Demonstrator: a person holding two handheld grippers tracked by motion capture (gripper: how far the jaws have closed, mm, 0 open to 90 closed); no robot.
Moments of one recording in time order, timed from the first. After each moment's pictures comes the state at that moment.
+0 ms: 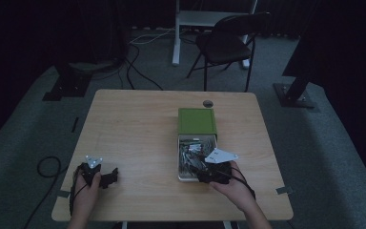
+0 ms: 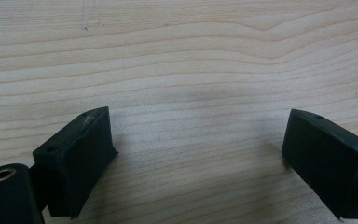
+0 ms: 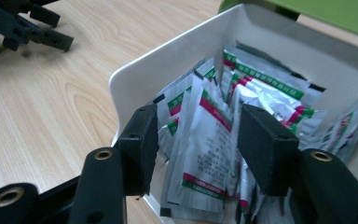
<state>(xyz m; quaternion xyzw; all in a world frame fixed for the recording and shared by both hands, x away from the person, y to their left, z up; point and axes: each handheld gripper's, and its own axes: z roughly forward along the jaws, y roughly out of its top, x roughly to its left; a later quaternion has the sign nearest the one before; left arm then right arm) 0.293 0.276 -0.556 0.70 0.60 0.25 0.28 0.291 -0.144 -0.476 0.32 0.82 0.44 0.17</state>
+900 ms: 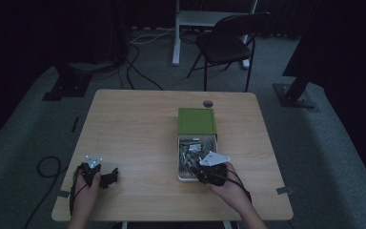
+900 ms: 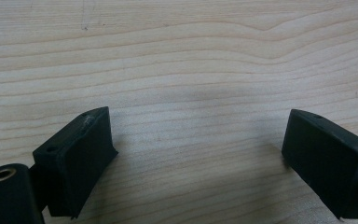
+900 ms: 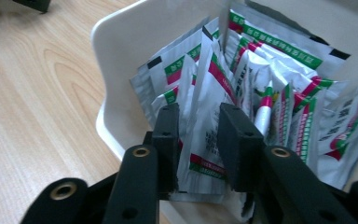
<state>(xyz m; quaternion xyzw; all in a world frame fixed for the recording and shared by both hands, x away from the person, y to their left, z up) 0.293 0.276 -0.556 0.70 0.60 0.25 0.28 0.292 -0.136 -0.491 0.33 0.84 0.39 0.18</state>
